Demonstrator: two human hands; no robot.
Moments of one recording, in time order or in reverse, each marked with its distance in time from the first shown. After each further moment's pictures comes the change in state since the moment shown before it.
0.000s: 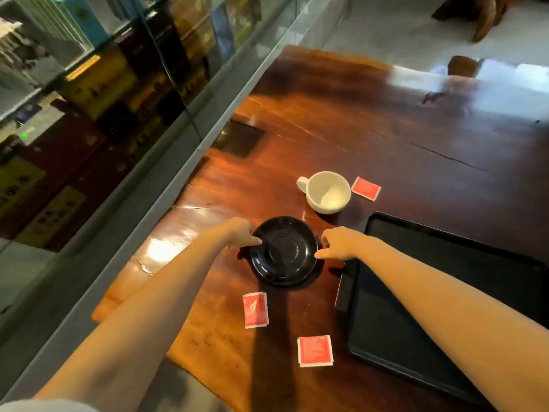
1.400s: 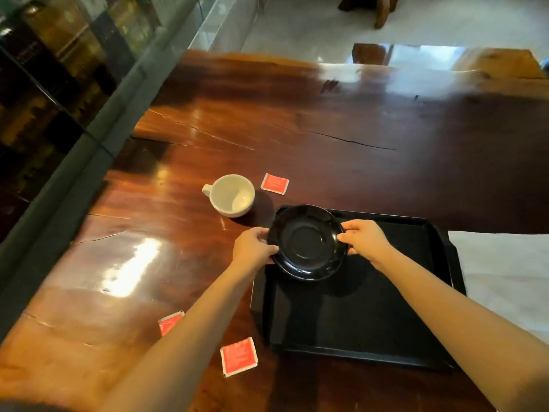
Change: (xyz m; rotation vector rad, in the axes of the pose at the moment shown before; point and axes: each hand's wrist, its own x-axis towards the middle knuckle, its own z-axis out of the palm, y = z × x) left_hand 0.004 0.212 0.063 -0.995 0.227 0.069; right_hand -0.102 0.185 0.045 1.172 0.538 0.387
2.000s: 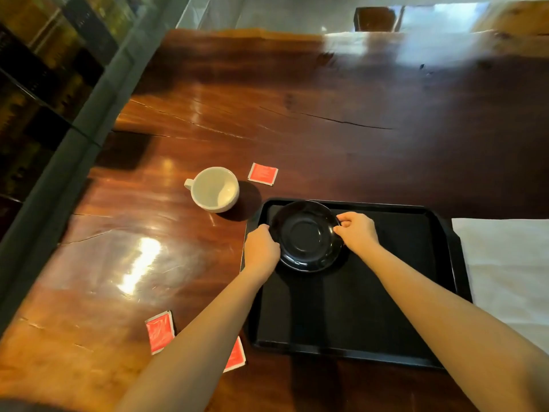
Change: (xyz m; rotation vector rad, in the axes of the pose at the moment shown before) left_hand 0.028 -0.009 0.059 0.470 0.161 0.026; right_hand 0.042 0.033 0.002 -0.172 0.134 -0.033
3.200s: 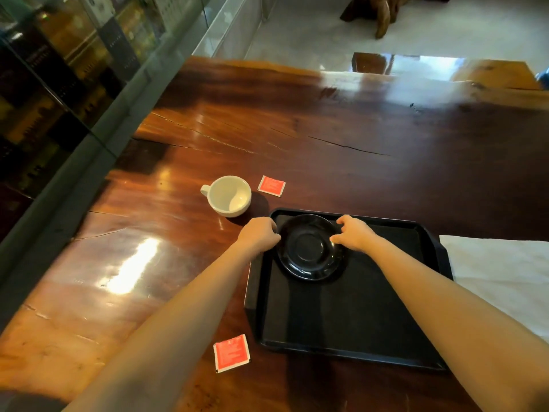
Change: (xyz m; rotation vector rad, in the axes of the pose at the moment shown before) left_hand 0.012 0.009 -0.060 0.304 -0.181 0.245; right_hand -0.017 -0.044 -0.020 -0.414 -0.261 -0.073
